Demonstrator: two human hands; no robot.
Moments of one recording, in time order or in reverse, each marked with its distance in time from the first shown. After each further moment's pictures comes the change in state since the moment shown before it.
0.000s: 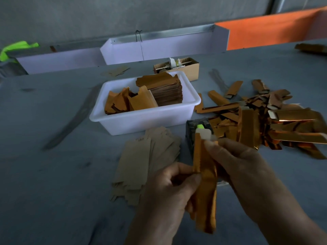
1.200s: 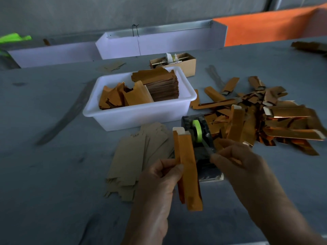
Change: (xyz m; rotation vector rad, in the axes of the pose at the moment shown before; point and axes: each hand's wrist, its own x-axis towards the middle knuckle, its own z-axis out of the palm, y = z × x) left_hand 0.014 -0.021 0.008 -0.130 0.225 -0.145; right_hand 0.000 0.024 -0.020 -0.471 0.212 -0.110
